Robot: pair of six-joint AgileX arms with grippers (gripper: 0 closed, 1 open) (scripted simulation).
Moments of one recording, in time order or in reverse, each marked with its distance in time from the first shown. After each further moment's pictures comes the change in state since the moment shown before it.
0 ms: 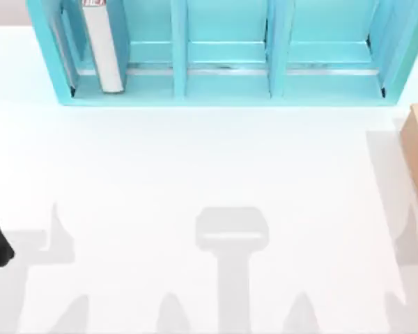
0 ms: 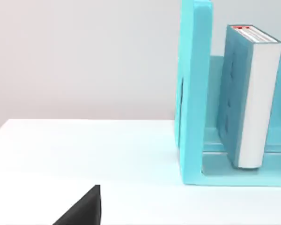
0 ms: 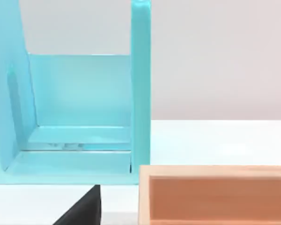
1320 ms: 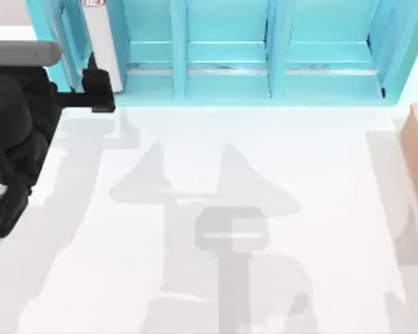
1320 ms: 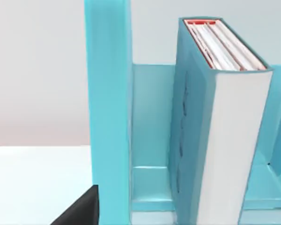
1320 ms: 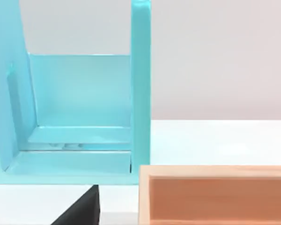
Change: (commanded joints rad) left arm -0.260 1.680 0.587 0.999 -0.182 -0.024; right arm 0.000 0.000 0.000 0.000 0.000 0.000
